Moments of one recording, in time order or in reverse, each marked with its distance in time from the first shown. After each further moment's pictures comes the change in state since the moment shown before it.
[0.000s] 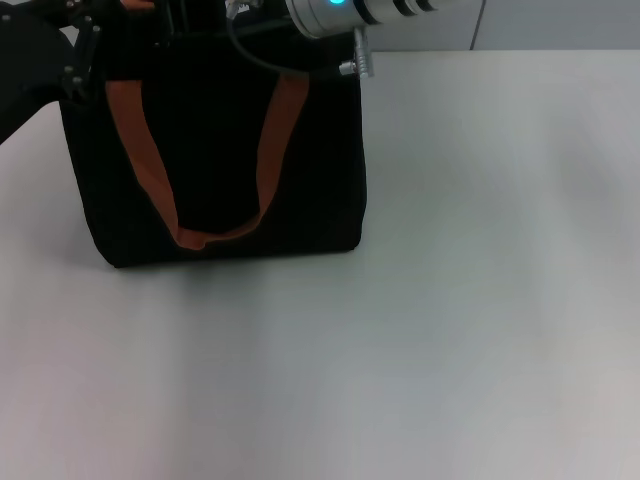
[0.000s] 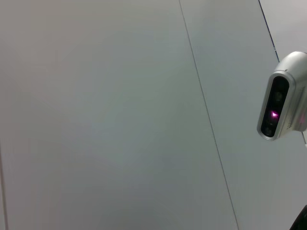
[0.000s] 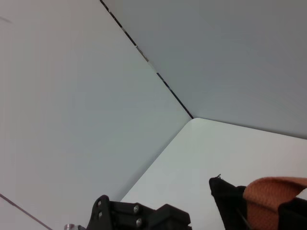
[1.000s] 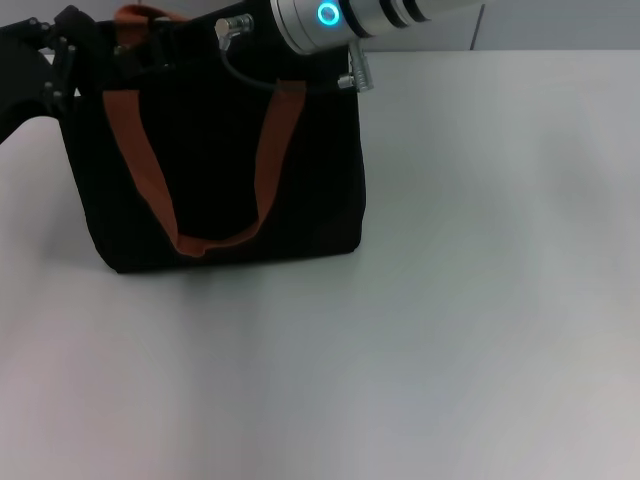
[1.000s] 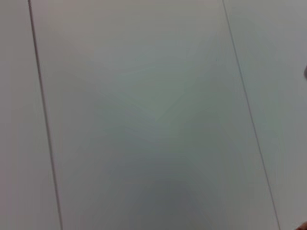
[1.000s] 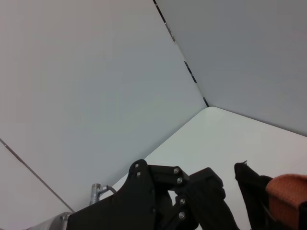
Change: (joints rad) left arm 0.031 0.001 -0.008 -0.004 -0.003 -0.098 0.012; right arm -0.053 0.000 -0.139 -0.129 0.009 -0.002 -0.033
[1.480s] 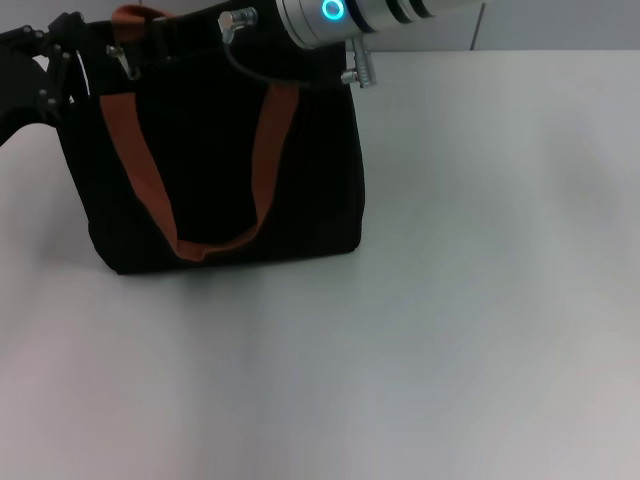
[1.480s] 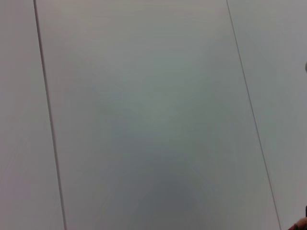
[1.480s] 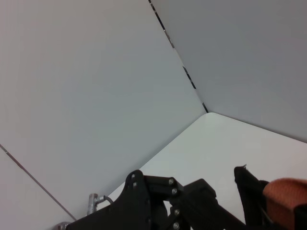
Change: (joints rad) left arm 0.014 0.001 0.003 0.002 -0.001 0.003 0.003; right arm -0.012 -0.001 0.010 -0.017 0.001 0.000 0.000
